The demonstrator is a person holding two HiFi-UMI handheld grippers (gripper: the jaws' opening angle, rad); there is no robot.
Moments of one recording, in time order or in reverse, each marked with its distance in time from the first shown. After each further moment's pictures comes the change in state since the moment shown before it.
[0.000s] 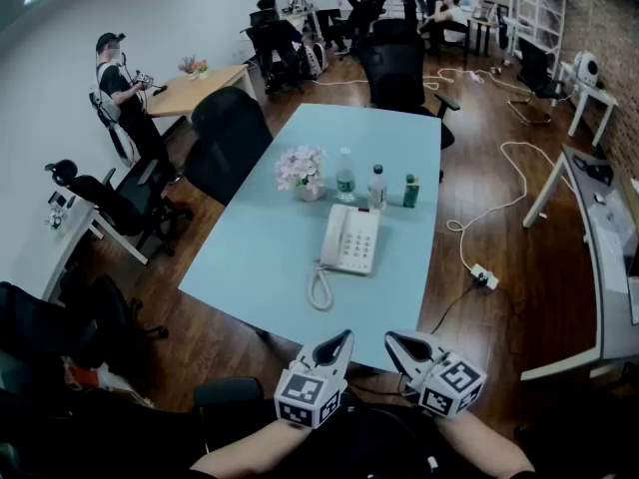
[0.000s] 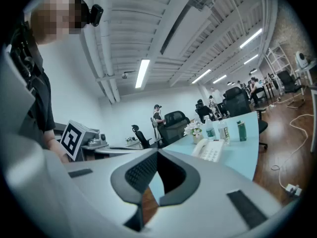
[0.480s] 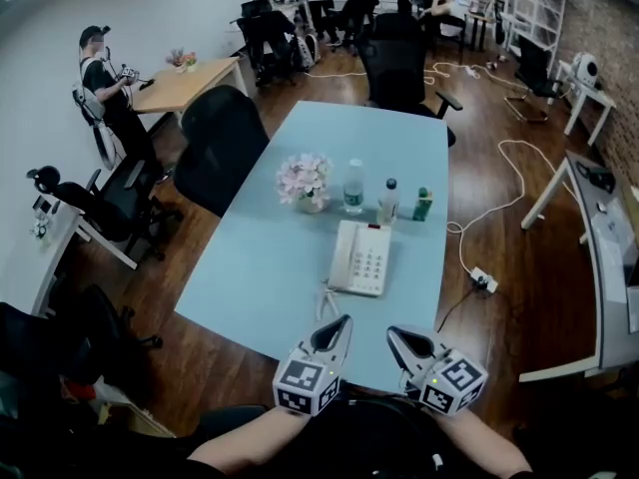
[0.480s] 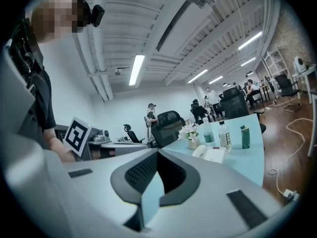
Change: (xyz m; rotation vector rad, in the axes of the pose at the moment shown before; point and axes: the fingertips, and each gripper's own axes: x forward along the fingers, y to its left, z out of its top) left arm 0.050 0.100 0.054 0.010 -0.012 -0.029; right arm 0.089 -0.035 0.037 -0.005 0.003 -0.060
